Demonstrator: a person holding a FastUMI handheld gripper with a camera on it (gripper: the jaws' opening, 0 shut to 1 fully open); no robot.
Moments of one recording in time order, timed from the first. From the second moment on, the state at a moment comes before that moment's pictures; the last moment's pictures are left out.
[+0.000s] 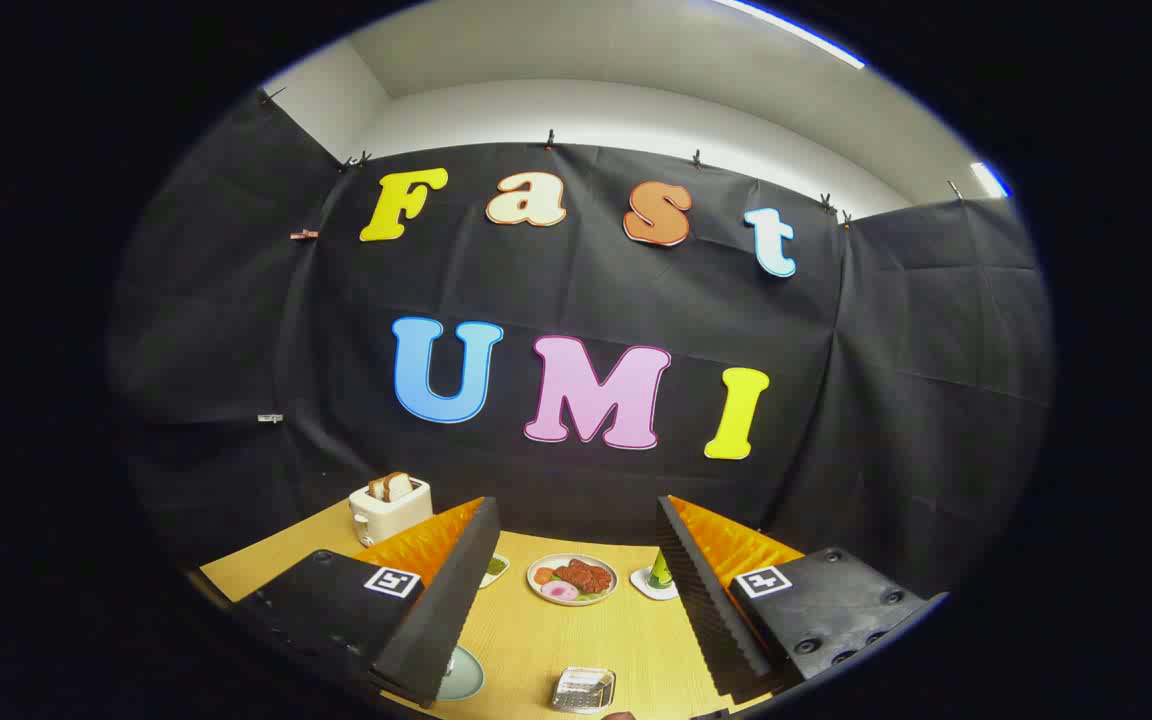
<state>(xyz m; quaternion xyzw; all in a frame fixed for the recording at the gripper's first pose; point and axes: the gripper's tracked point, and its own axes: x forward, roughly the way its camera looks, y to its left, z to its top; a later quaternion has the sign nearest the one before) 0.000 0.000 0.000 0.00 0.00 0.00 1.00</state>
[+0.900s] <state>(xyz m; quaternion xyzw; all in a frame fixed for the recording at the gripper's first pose) 0.009 0.001 0.000 0.00 0.00 0.00 1.00</state>
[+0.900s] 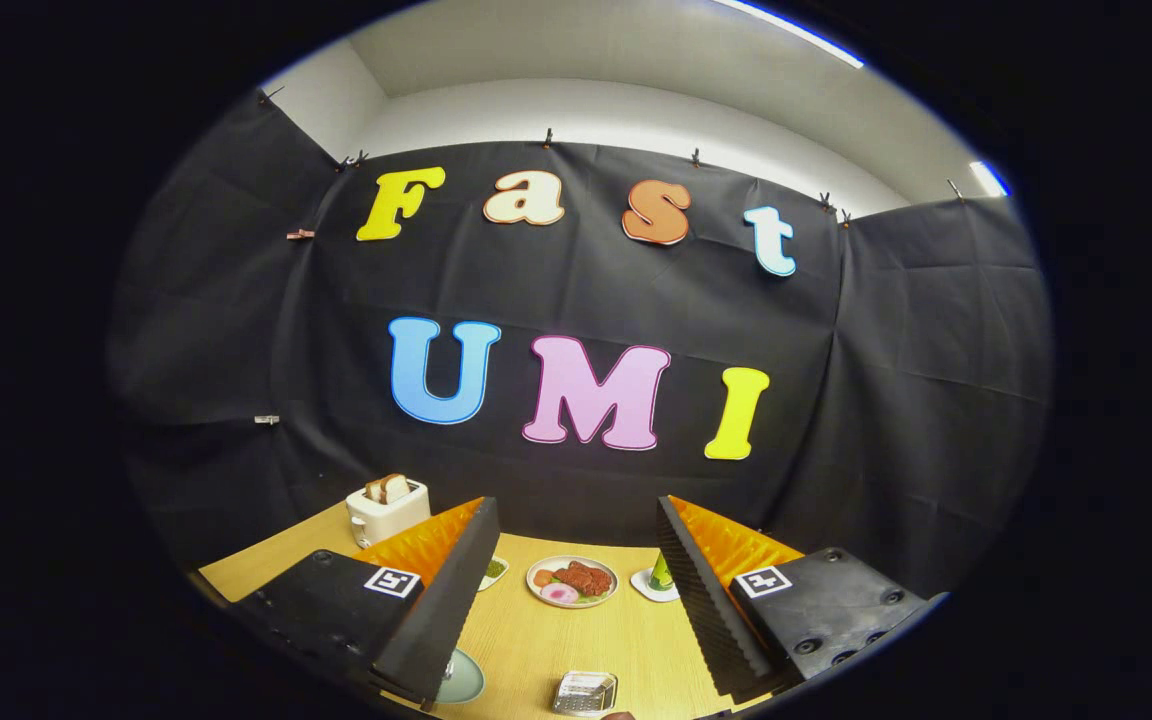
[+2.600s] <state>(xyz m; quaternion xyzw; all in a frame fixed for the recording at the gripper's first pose) -0.043 0.208 -0.436 0.02 0.56 0.15 0.81</state>
